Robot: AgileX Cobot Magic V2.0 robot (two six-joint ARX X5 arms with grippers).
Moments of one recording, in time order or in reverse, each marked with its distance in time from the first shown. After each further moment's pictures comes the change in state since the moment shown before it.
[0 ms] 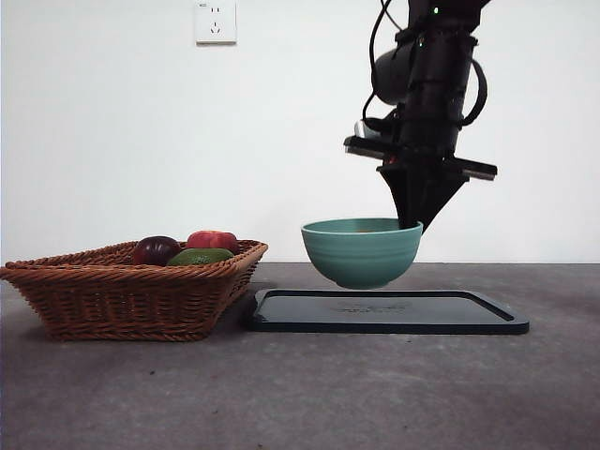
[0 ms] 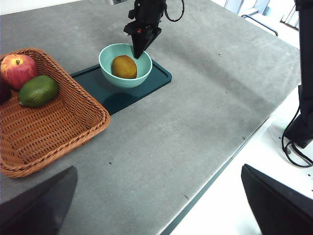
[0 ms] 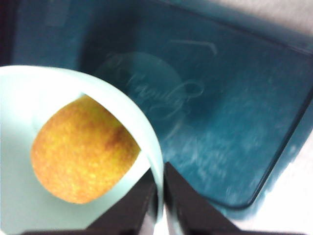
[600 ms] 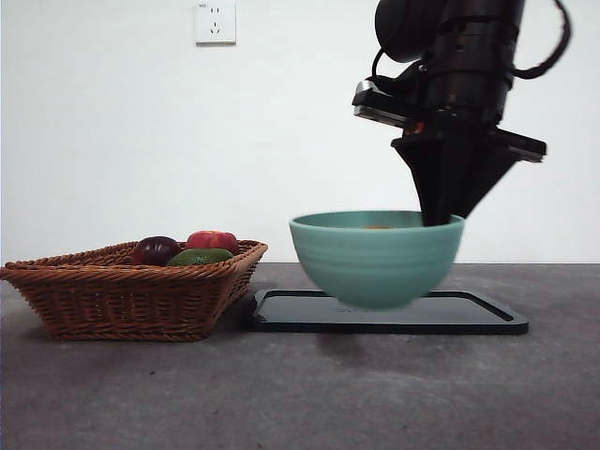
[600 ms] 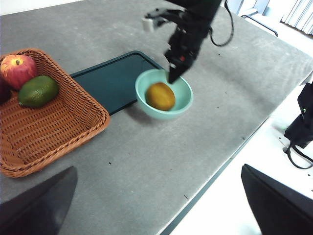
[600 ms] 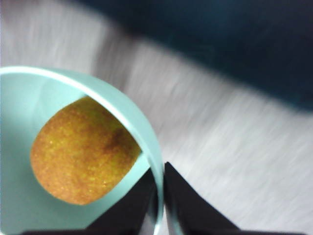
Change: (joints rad) left arm 0.000 0.000 0.000 0.000 0.000 0.000; right arm 0.138 -0.395 -0.526 0.145 0.007 0.061
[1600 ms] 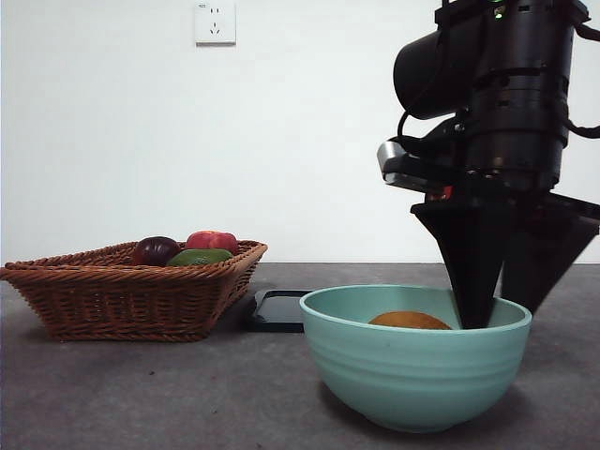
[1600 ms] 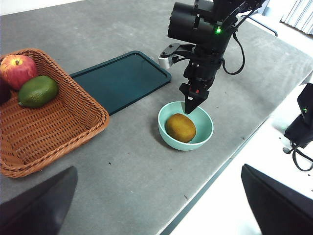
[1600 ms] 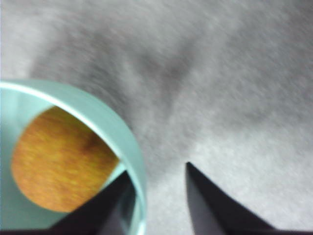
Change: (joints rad) left arm 0.000 0.000 0.000 0.000 0.000 0.000; right arm 0.063 -0.091 -0.325 0.132 -0.038 0.047
